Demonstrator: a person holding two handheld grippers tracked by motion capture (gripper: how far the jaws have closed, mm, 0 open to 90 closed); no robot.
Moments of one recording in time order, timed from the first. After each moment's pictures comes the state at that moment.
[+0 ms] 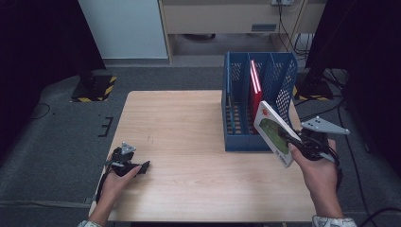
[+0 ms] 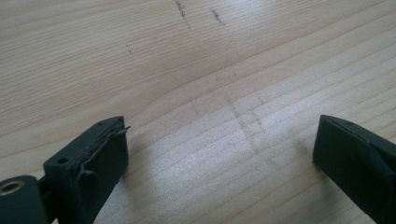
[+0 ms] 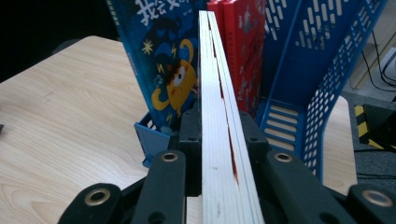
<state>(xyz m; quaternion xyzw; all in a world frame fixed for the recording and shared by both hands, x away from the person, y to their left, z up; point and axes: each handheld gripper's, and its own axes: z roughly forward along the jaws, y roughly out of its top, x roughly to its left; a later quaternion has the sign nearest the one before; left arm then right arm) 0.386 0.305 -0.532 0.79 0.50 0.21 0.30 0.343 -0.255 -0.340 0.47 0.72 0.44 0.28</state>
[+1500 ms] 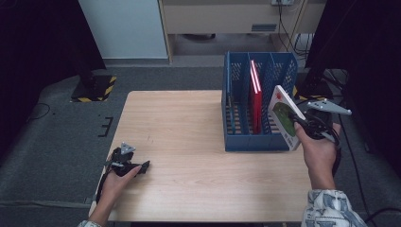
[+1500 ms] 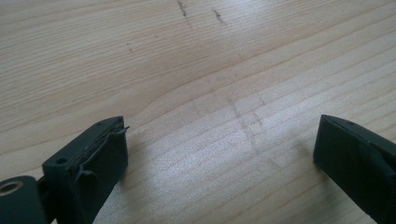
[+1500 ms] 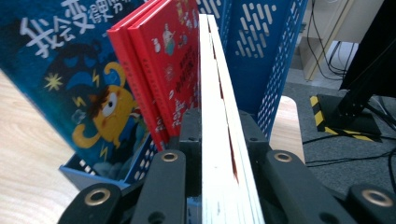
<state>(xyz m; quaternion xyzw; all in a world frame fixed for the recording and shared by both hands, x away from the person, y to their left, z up) 0.386 0.306 -0.534 0.78 0.50 0.21 0.30 0.397 -0.276 -0.337 0.52 0.67 0.41 0.32</state>
